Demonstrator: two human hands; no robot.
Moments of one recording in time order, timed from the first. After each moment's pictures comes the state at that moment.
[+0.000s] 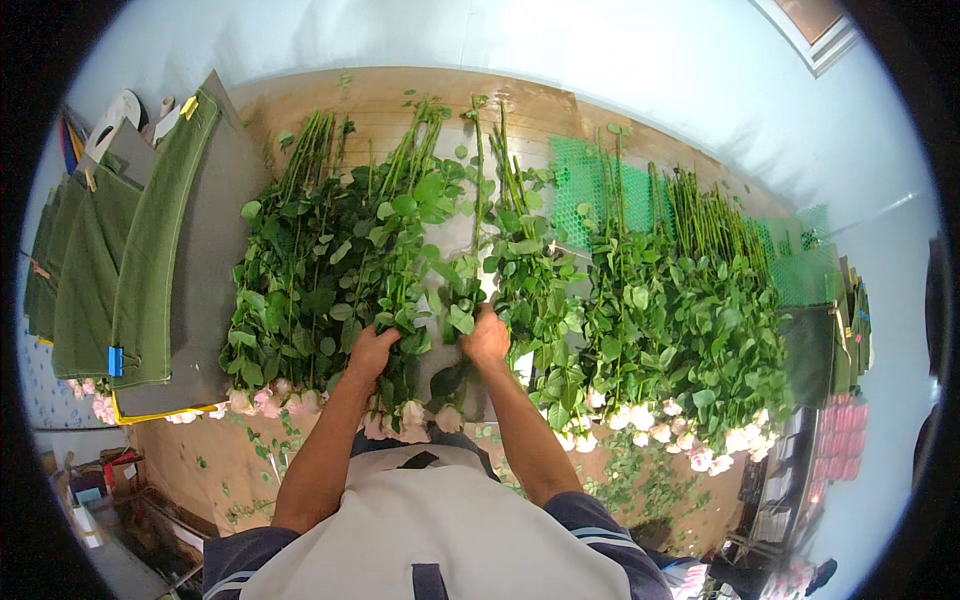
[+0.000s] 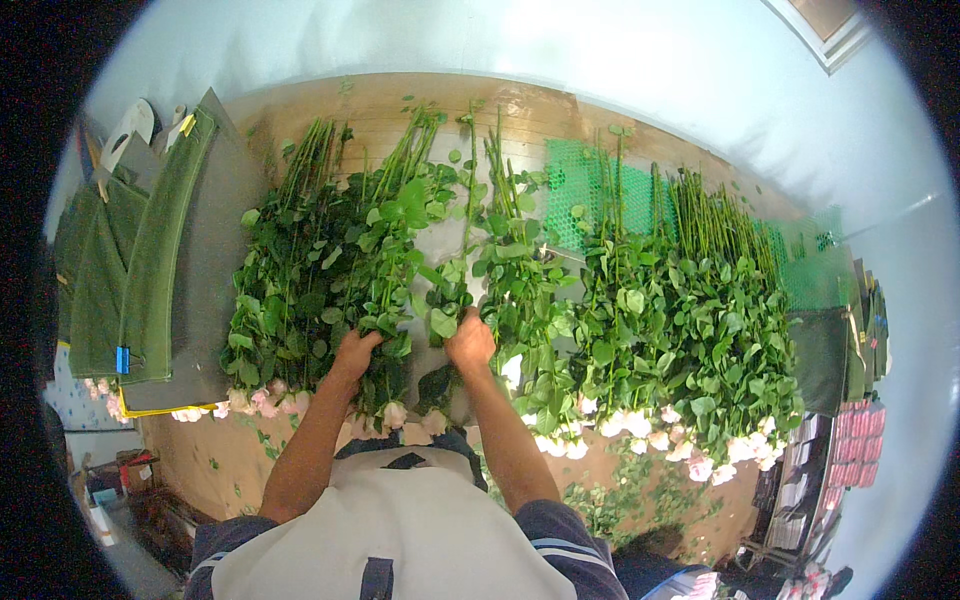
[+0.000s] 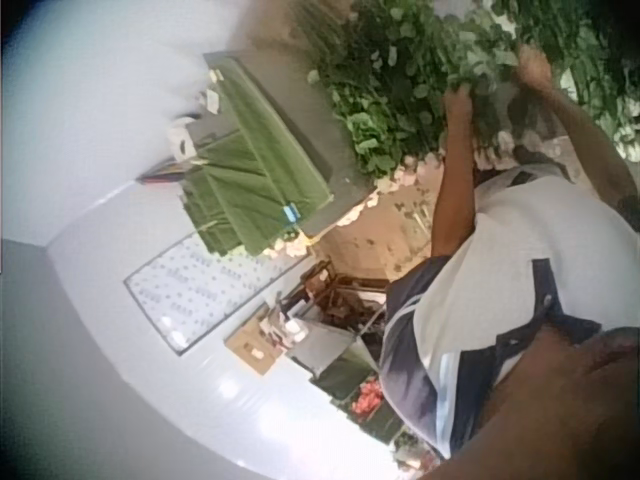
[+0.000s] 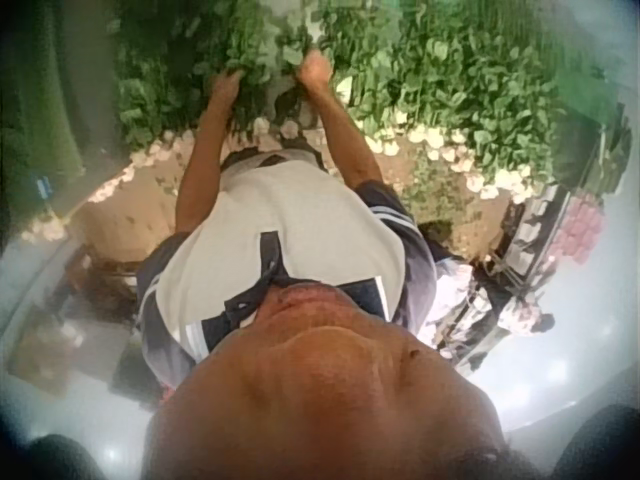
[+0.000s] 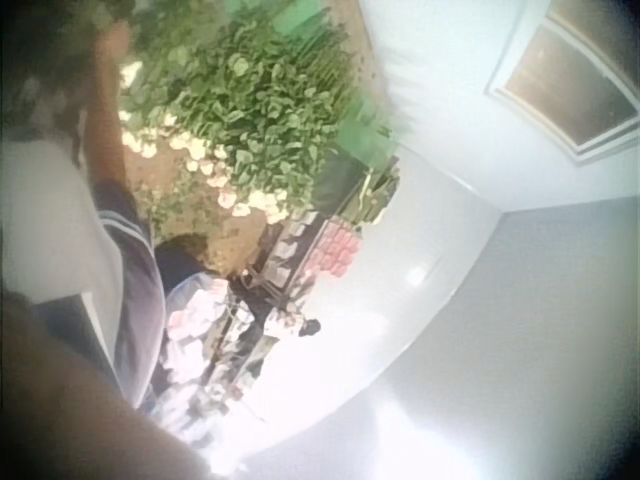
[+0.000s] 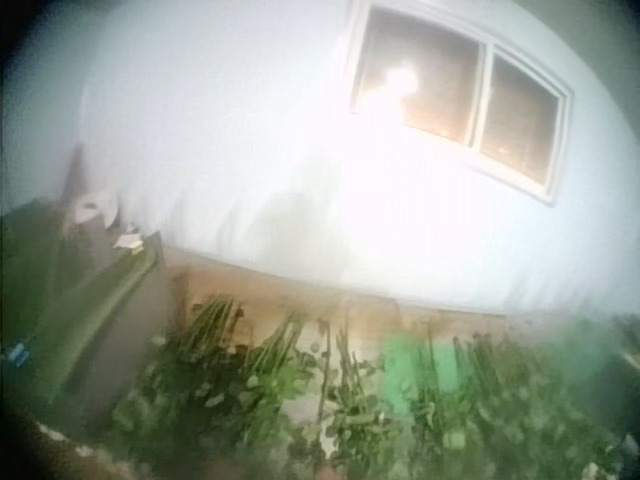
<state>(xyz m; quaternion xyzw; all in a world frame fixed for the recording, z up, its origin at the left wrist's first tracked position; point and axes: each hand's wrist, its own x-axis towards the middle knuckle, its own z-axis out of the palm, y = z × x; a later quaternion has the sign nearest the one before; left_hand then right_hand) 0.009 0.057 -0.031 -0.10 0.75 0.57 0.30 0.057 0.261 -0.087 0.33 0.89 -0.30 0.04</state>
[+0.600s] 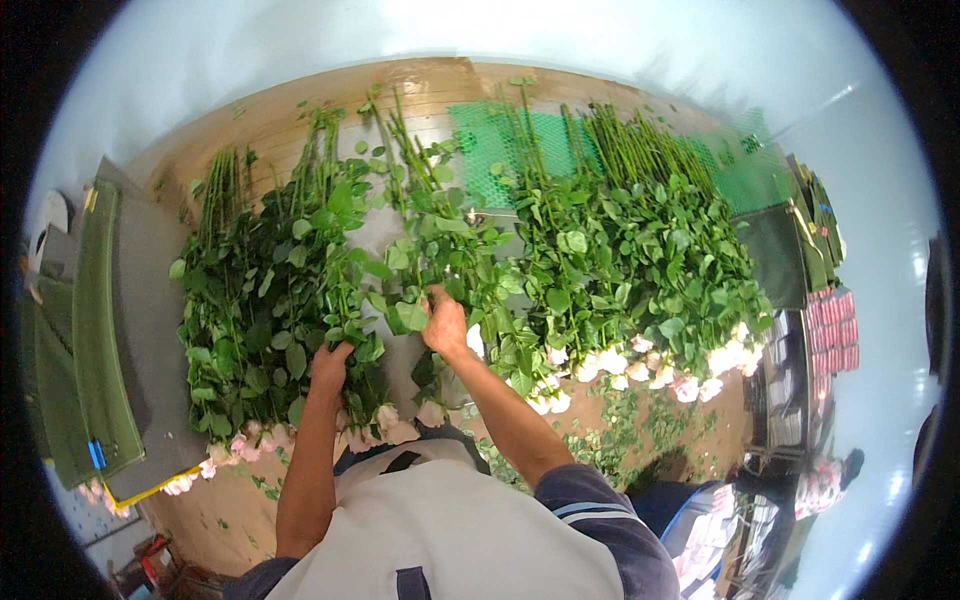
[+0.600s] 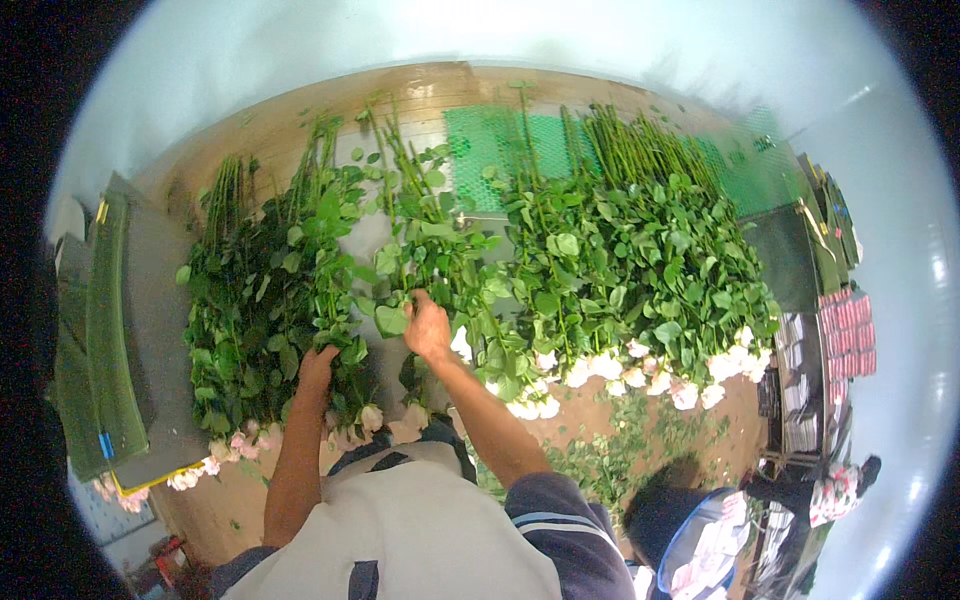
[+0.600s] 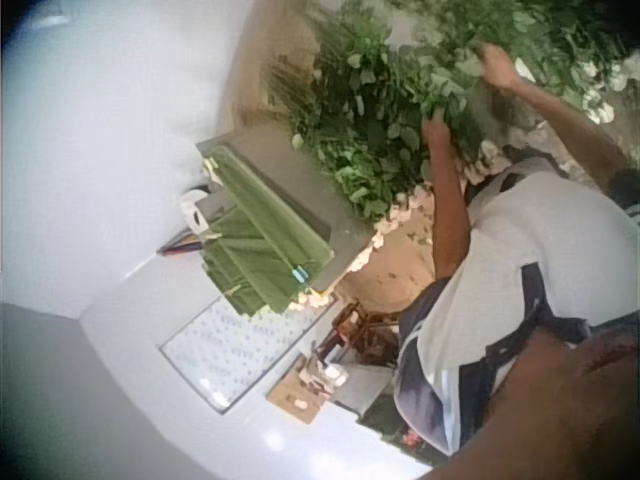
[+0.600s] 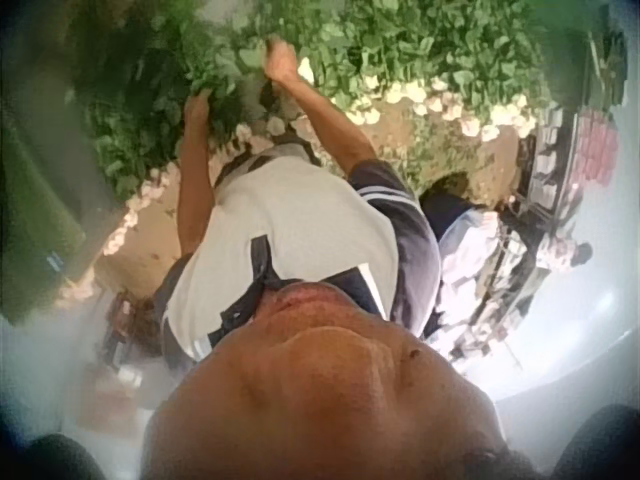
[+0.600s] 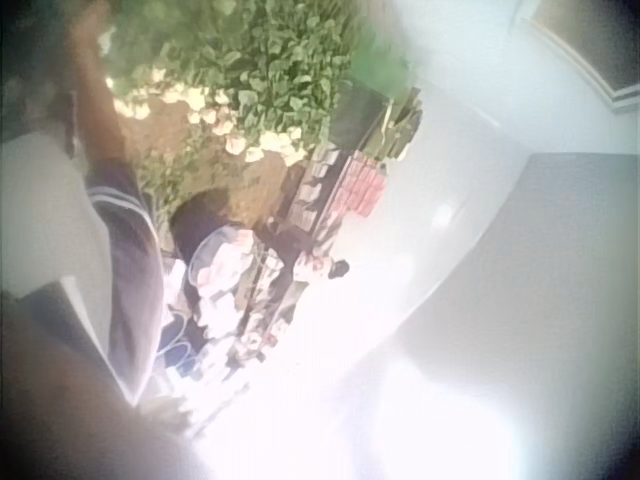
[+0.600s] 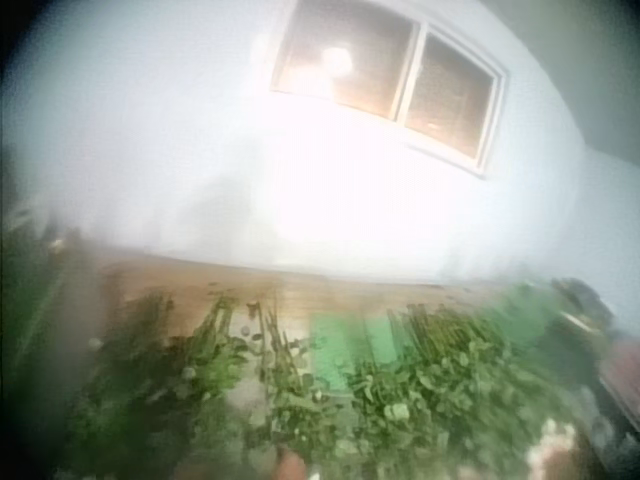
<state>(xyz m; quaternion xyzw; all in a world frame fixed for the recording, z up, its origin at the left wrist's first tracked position) 0.014 0.074 -0.047 -0.16 0.79 0.51 0.29 0.079 0.284 -0.077 0.30 0.82 -0.47 -0.10</state>
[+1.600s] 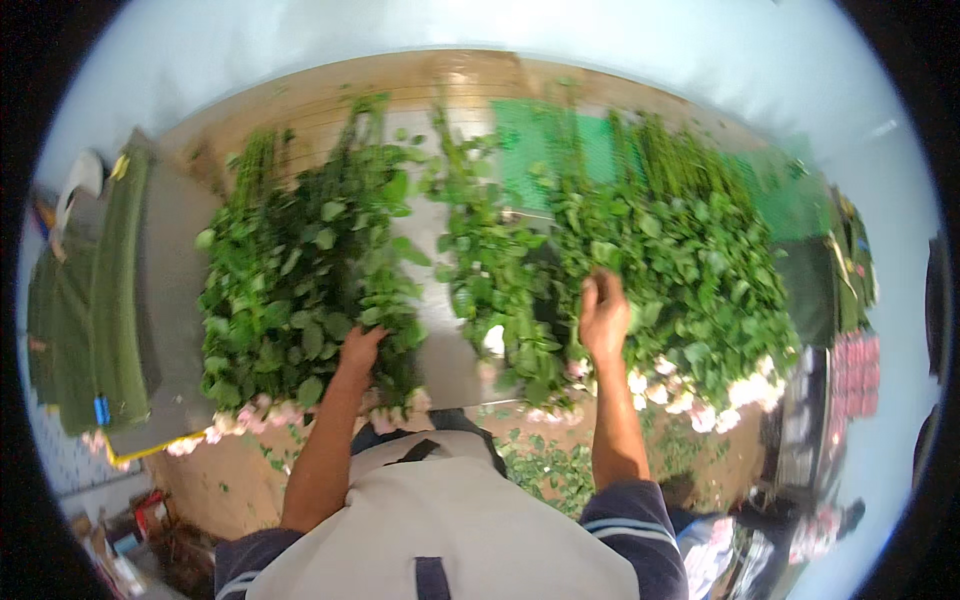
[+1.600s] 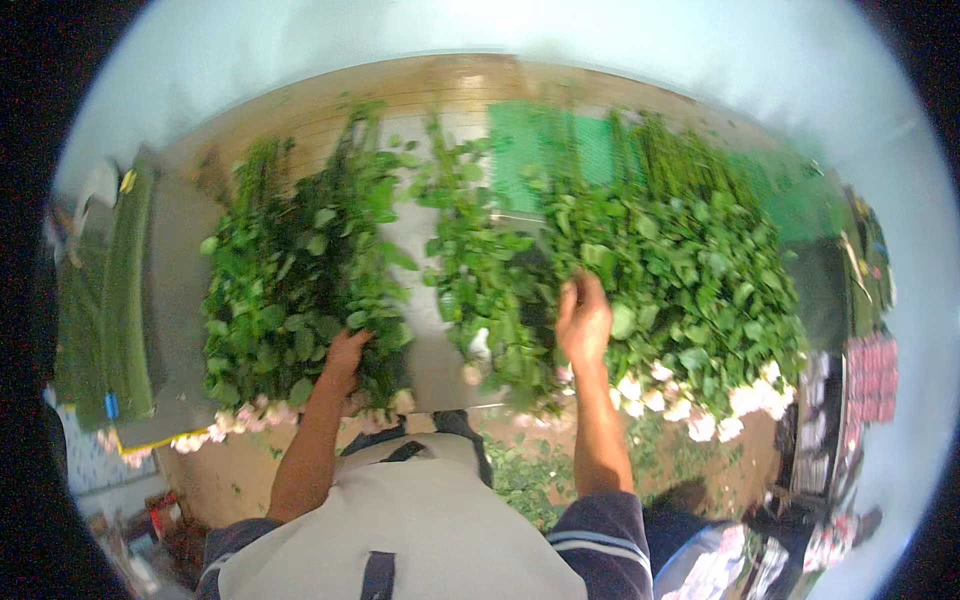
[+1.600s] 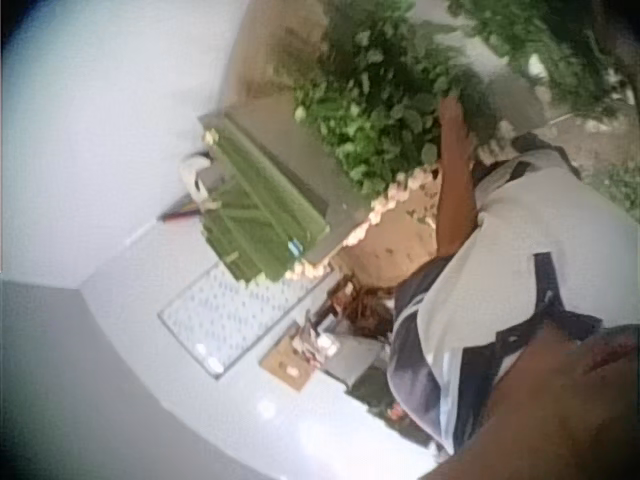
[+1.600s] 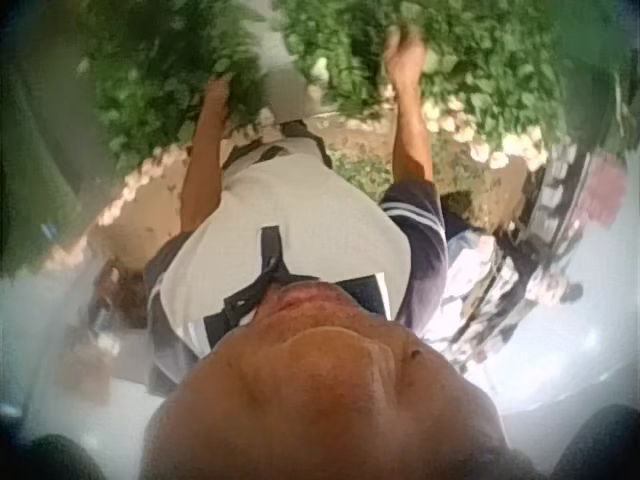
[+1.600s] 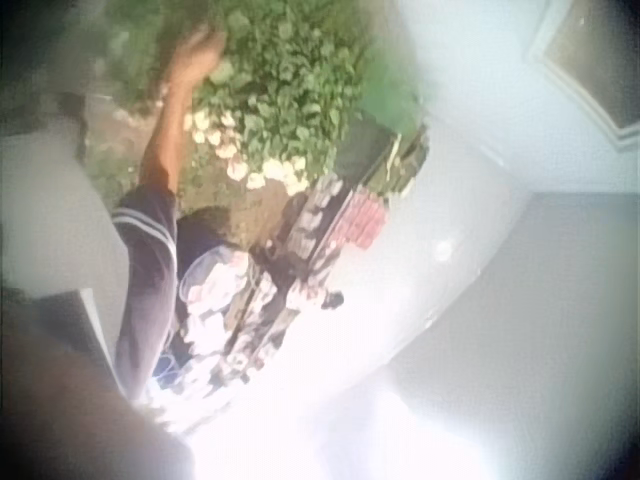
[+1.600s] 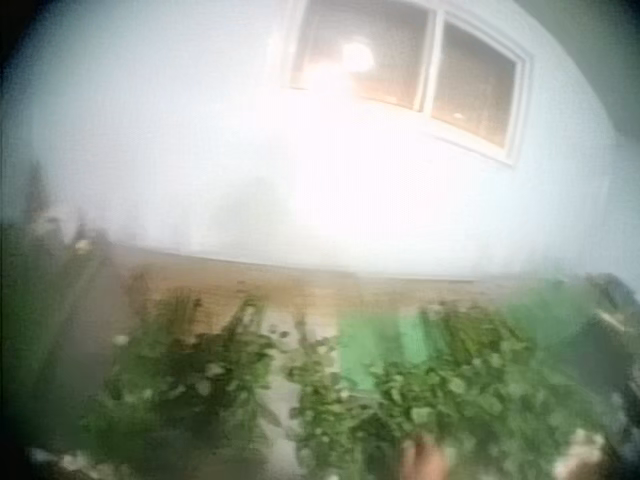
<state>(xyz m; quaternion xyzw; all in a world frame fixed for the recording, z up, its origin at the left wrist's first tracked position) 0.020 0.105 -0.044 -0.22 0.79 0.43 0.37 0.180 0.439 -0.003 0.28 0.85 -0.33 -0.31</state>
